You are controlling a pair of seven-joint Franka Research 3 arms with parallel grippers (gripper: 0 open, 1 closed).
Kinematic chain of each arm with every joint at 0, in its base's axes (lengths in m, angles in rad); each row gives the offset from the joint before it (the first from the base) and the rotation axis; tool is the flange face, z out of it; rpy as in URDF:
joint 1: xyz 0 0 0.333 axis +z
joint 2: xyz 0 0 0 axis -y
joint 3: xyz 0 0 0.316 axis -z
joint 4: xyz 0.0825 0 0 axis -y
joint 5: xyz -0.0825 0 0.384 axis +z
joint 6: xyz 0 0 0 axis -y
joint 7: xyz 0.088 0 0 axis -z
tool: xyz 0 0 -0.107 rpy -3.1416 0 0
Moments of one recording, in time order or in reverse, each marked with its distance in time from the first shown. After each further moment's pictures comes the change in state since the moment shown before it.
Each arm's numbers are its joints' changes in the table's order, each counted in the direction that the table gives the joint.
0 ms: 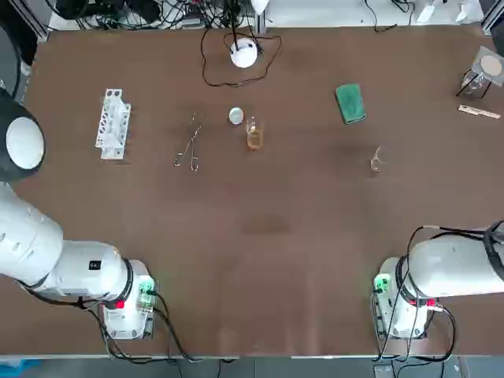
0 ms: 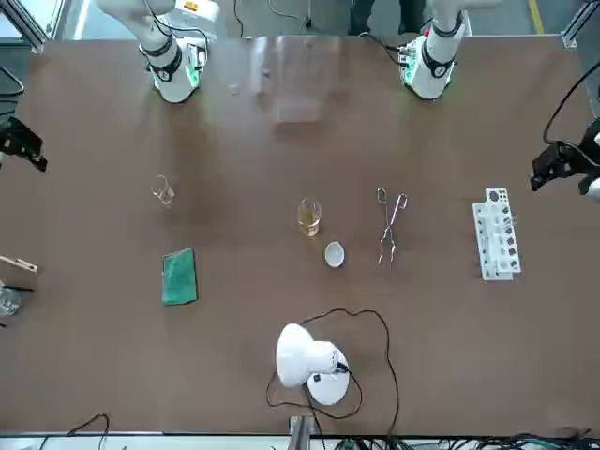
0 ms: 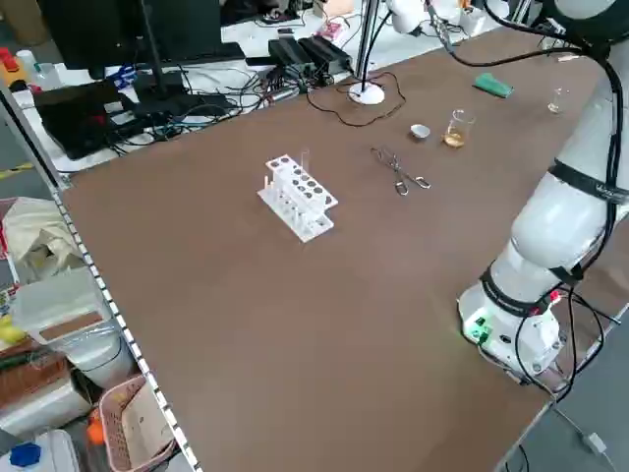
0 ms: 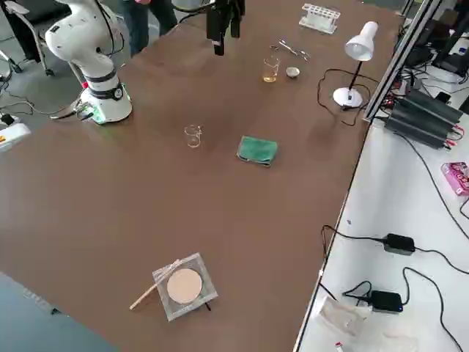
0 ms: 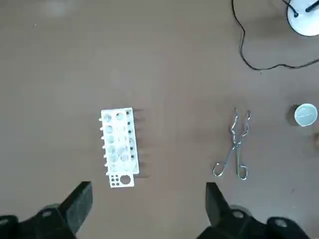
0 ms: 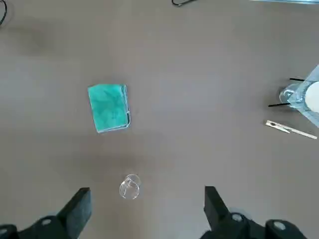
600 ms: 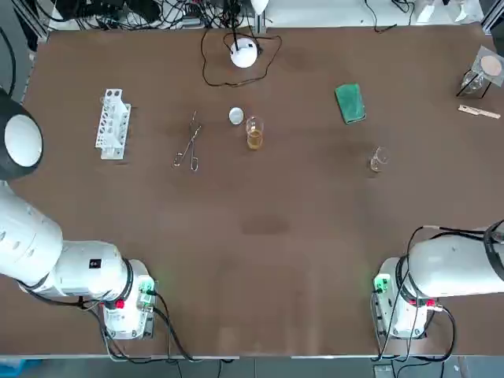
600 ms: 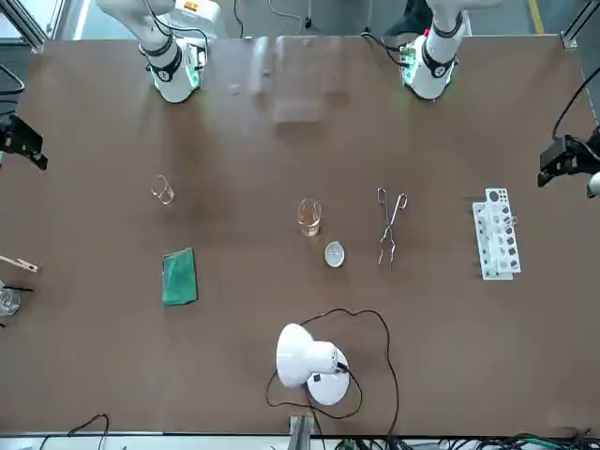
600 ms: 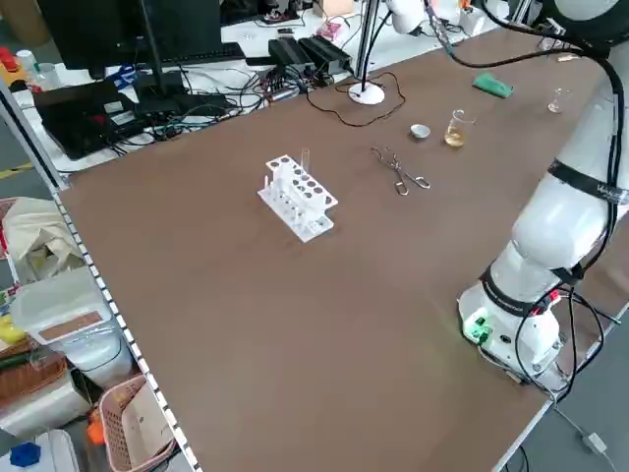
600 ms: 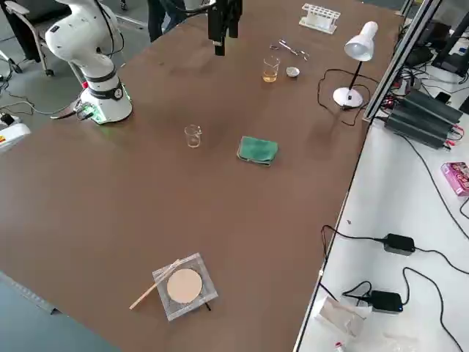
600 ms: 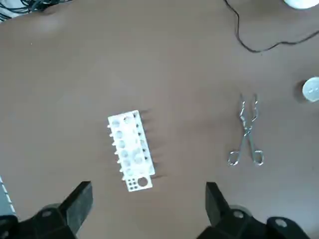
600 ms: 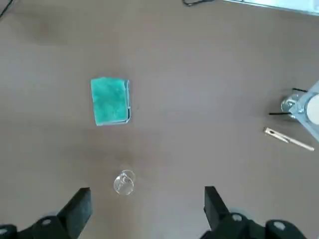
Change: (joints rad) left arm 0.054 0.000 -0.008 0.000 -0.004 0.000 0.256; right arm -0.001 0.000 0.002 0.000 0.000 -0.020 -0.126
